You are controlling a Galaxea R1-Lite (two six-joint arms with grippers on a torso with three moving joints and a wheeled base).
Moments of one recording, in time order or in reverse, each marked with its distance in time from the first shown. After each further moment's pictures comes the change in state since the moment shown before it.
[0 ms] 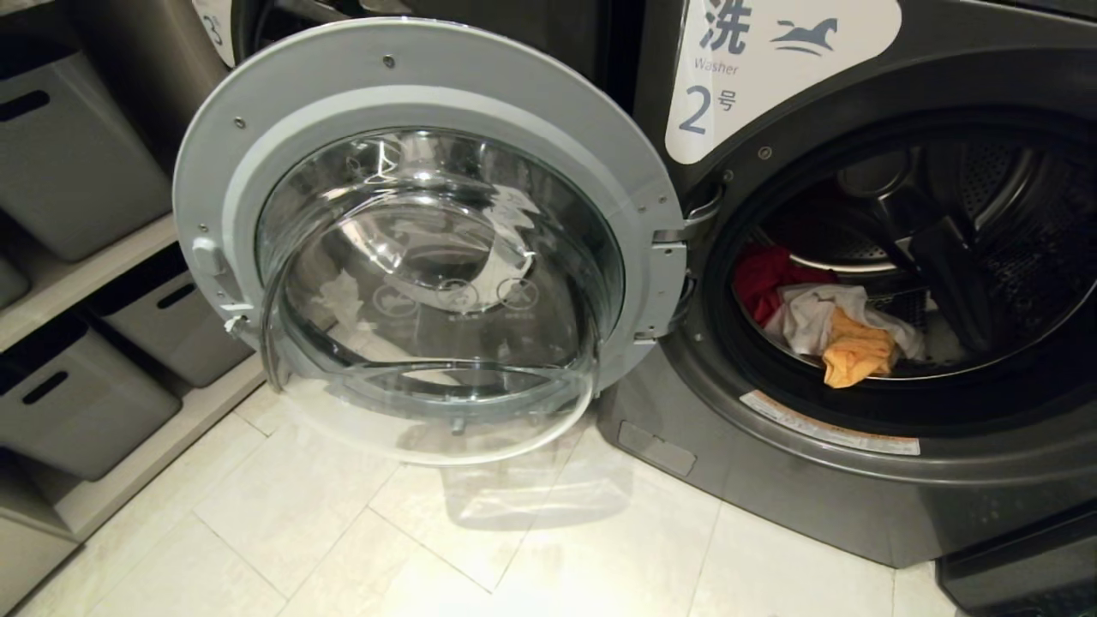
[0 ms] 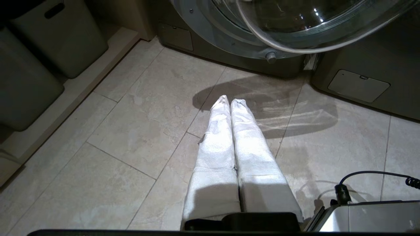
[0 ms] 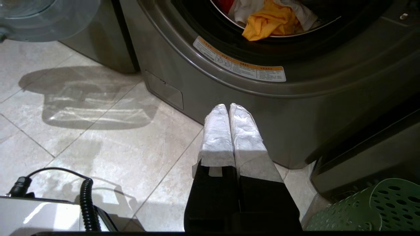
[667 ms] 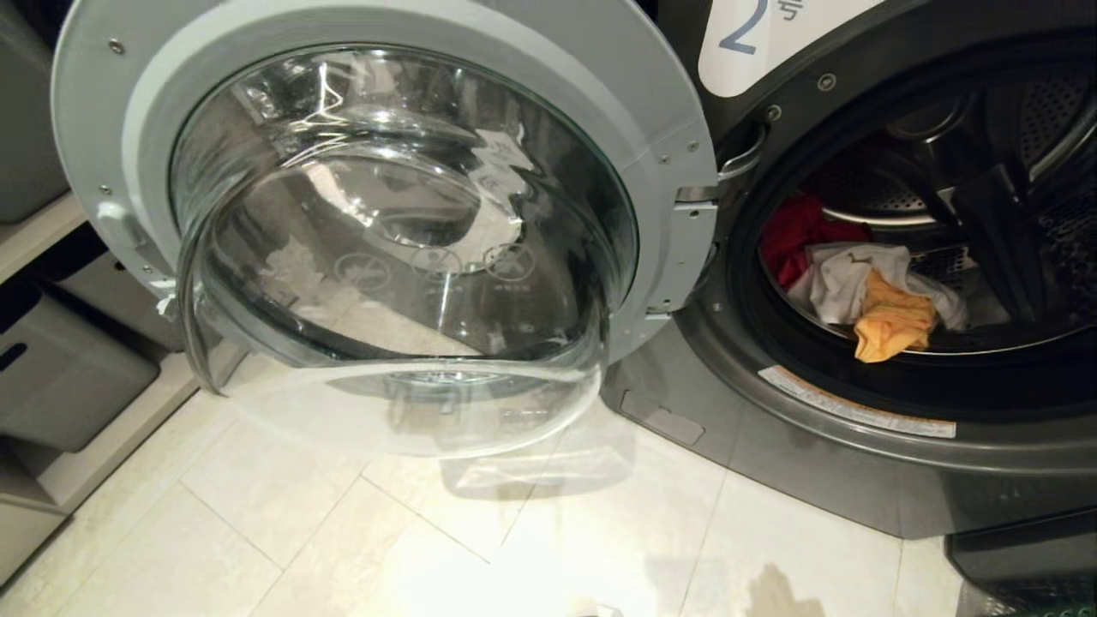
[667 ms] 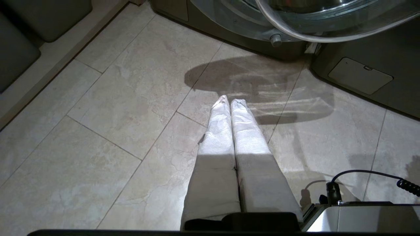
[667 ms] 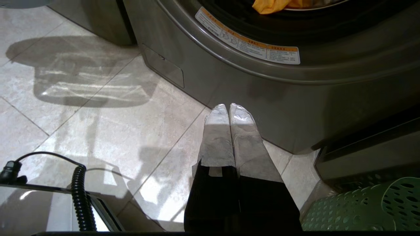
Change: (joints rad) left arm 0.000 0.000 -0.001 -0.006 0.011 -0.079; right arm 0.000 0.000 0.000 0.000 0.009 -0.023
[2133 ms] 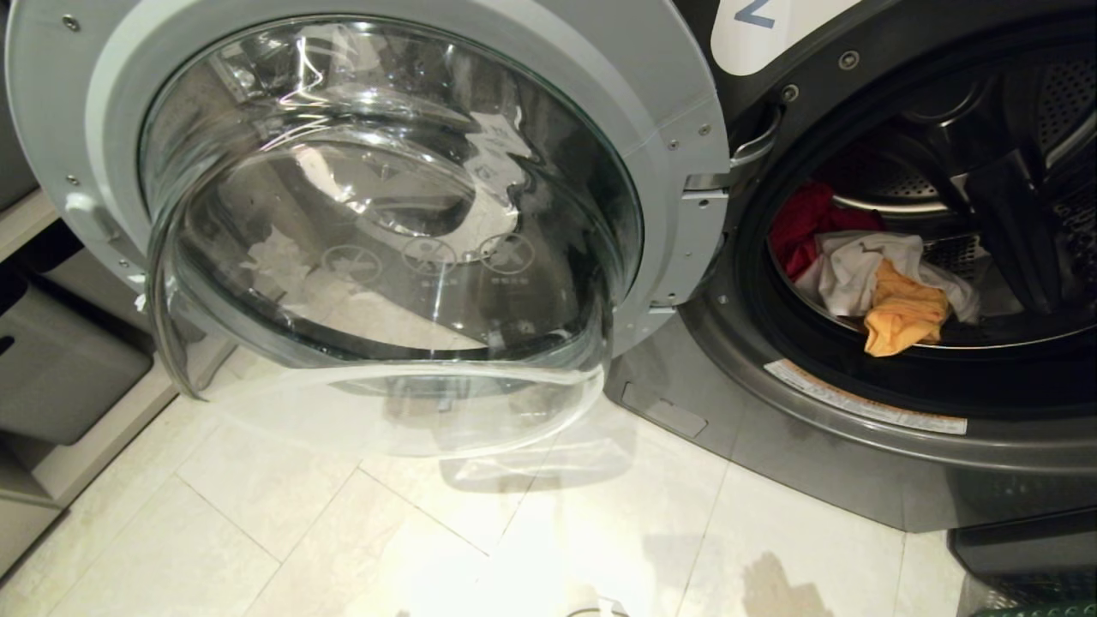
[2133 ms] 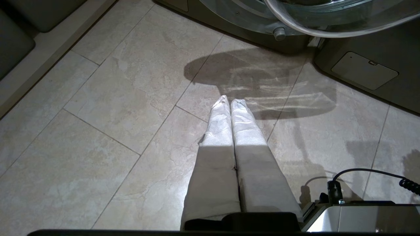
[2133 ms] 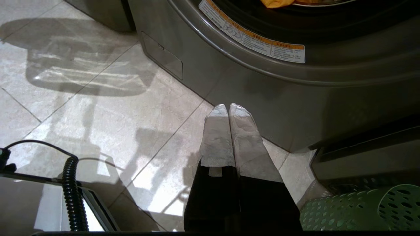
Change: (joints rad) left arm 0.000 0.000 0.001 -0.003 0.003 -0.009; right arm 0.000 -0.001 0.000 -0.002 0.005 -0.055
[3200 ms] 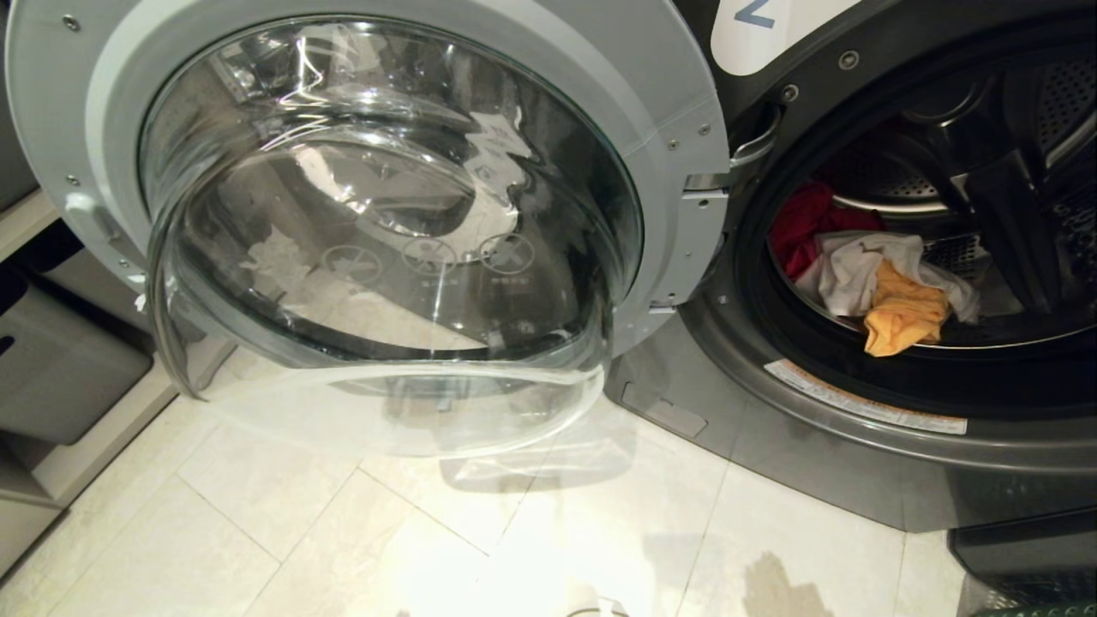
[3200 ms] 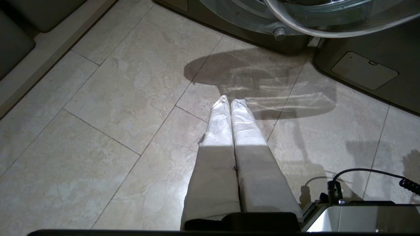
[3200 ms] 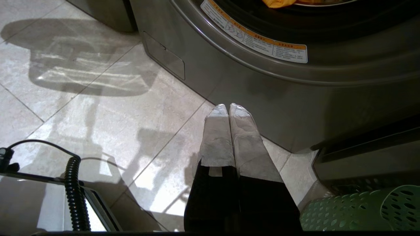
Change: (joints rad) left arm 0.000 0.000 0.000 0.000 0.000 0.000; right arm 0.000 0.000 0.000 0.002 0.006 0.005
